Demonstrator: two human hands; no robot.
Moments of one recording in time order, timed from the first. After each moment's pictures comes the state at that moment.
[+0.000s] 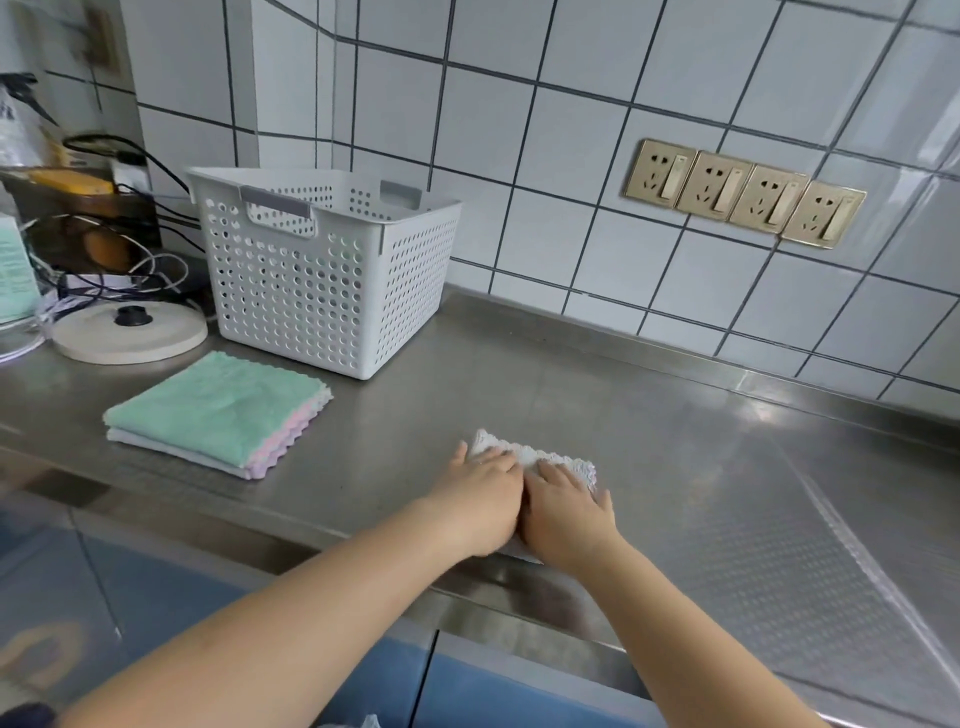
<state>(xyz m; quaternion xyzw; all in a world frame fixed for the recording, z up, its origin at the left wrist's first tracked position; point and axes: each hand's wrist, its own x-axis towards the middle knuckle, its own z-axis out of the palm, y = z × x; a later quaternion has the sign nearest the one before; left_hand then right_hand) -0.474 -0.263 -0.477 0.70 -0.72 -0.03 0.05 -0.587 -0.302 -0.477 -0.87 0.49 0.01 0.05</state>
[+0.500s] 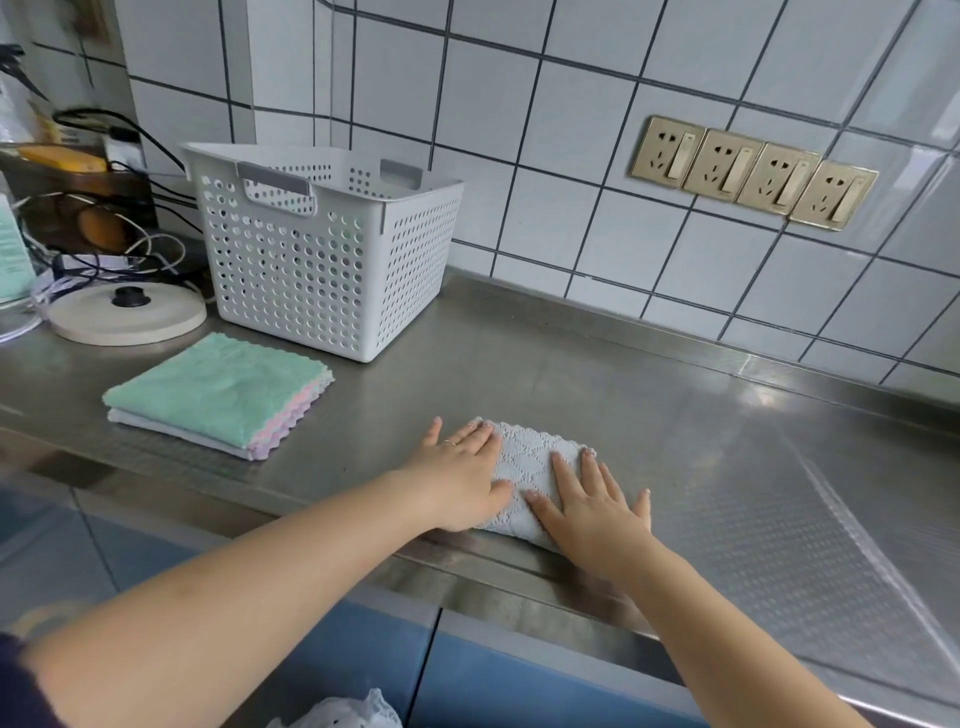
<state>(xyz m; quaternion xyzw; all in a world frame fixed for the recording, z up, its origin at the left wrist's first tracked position) -0.449 -0.258 -0.483 0.71 -0.70 -0.08 0.01 -0.614 -0.298 -0.484 -0.83 0.55 0.05 0.07</state>
